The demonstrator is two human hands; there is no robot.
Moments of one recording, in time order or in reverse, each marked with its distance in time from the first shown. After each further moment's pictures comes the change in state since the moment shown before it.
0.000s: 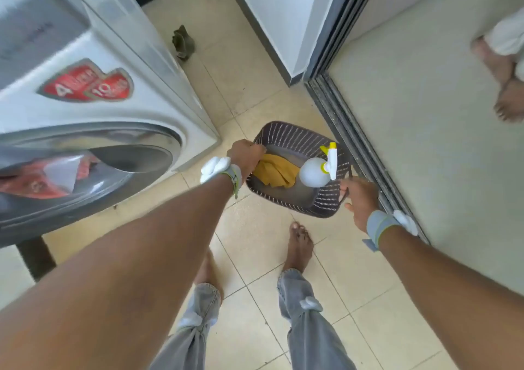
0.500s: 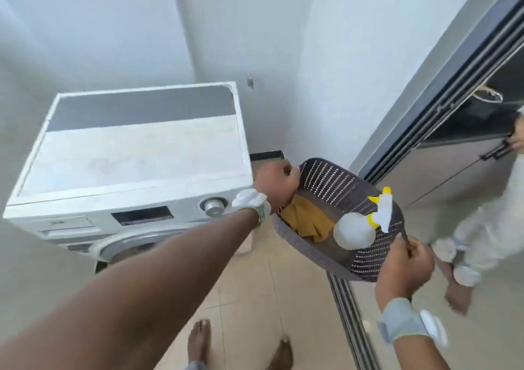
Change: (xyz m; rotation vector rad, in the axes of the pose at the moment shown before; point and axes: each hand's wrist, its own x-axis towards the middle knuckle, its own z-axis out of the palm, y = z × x) left_hand -0.363 0.262 -0.254 -0.065 0.518 0.677; right_hand -0.376 -0.305 -0.121 0.303 0.388 -0.746
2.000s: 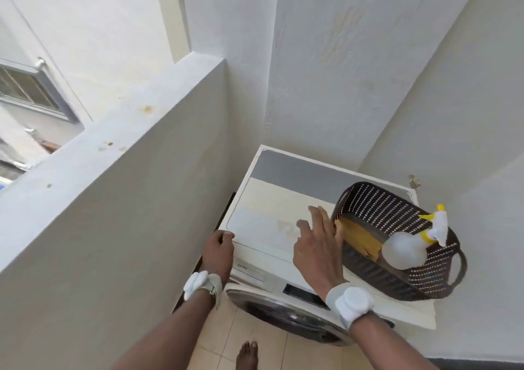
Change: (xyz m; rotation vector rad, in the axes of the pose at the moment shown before) left_hand -0.075 -0.320 -0.415 -0.452 0.726 -0.666; right_hand -0.427 -0.185 0.340 -0.818 -0.929 -1.481
